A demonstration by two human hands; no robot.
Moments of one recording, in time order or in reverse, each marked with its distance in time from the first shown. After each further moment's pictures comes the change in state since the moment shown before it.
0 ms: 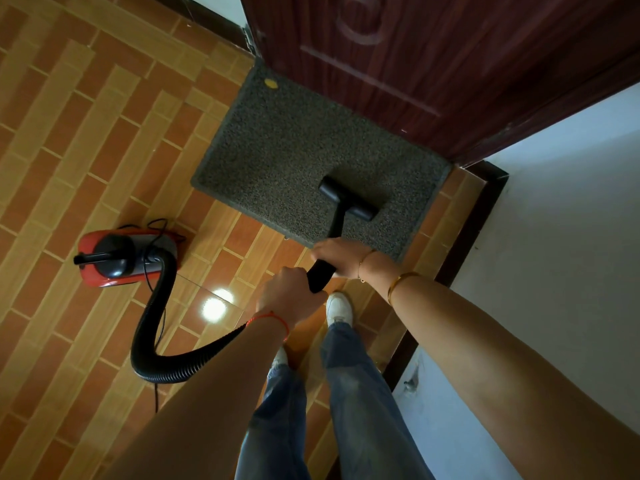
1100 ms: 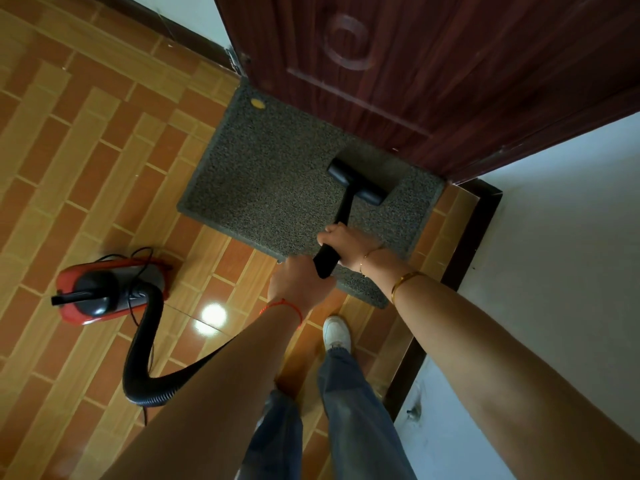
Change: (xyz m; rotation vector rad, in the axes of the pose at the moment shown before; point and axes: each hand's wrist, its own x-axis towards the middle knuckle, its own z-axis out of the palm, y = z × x) left_hand 0.083 0.040 -0.038 -0.154 0.044 -0.017; right_hand 0.030 0.060 -0.050 0.020 0.176 0.263
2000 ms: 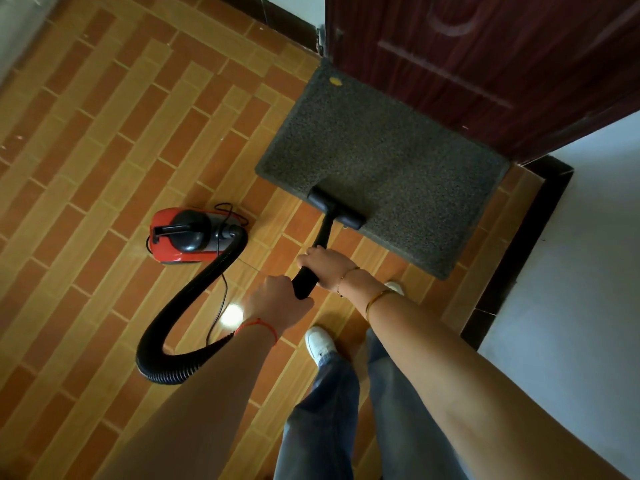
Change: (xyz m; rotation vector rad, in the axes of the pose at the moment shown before) left_hand -0.139 -0.286 -0.013 0.081 -0.021 -0.131; right_hand -0.004 -0.294 0.133 -0.004 -0.079 -0.162
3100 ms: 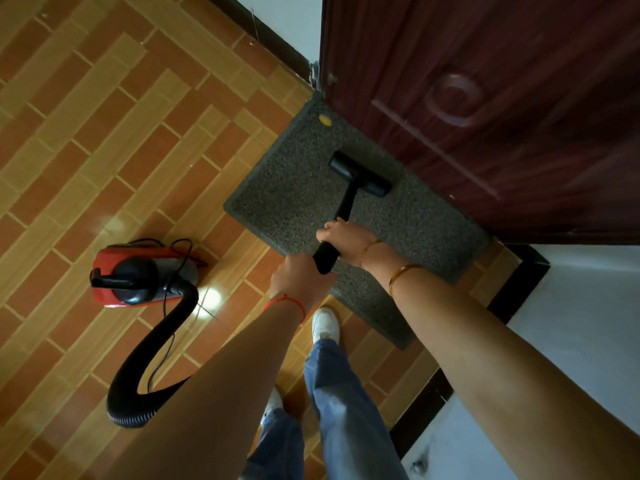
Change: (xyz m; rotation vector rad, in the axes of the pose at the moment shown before) left_hand 0.175 0.219 -0.126 -0.310 -0.003 -0.055; right_hand 0.106 0.225 -0.209 -0.227 -0.072 -0.044
